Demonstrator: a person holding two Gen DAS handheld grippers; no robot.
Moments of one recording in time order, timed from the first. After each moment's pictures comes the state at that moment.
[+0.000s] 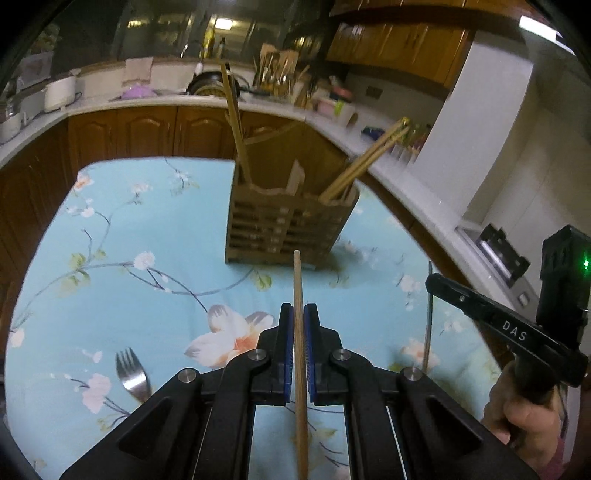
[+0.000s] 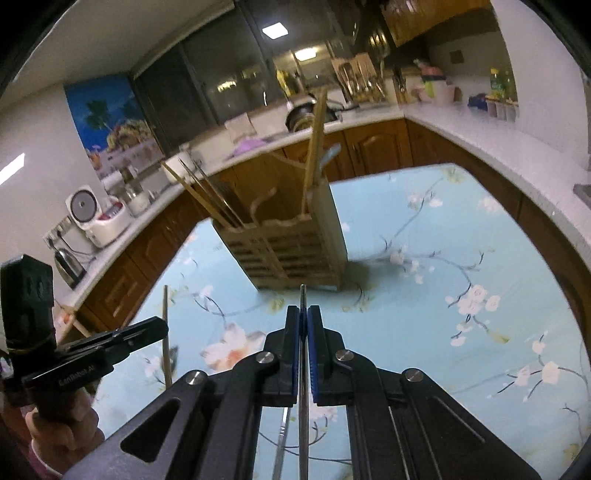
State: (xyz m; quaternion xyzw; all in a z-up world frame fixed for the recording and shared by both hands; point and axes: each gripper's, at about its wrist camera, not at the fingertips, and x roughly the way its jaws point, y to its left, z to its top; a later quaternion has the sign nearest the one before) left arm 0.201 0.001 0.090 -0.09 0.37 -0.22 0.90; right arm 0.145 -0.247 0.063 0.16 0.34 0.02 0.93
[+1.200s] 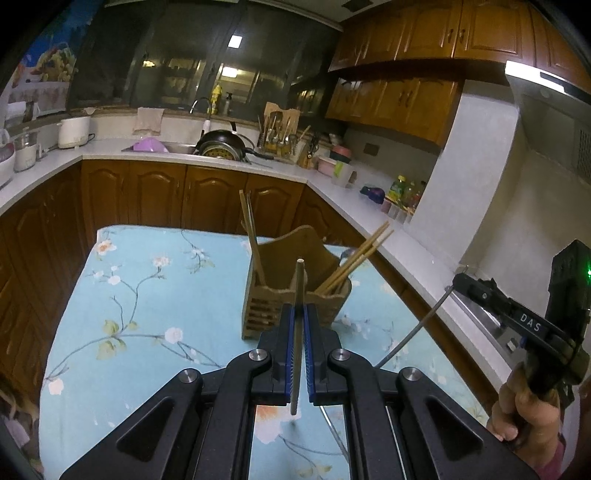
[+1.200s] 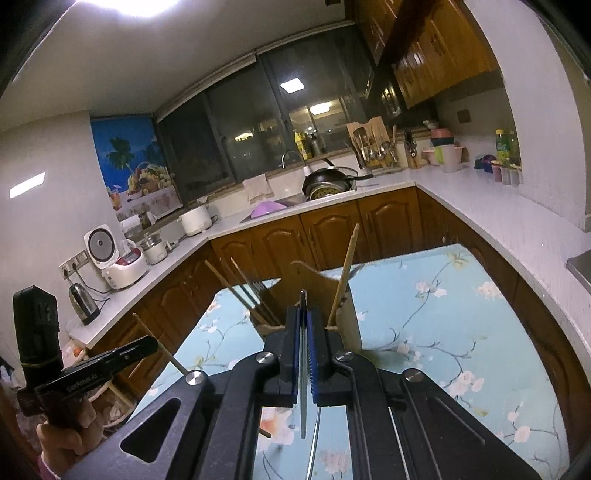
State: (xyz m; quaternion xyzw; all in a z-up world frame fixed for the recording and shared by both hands) left arm 0.186 0.040 0.148 -0.11 0.28 -0.21 0.93; right arm 0.147 -0.249 0.143 0.15 0.23 0.02 0.96
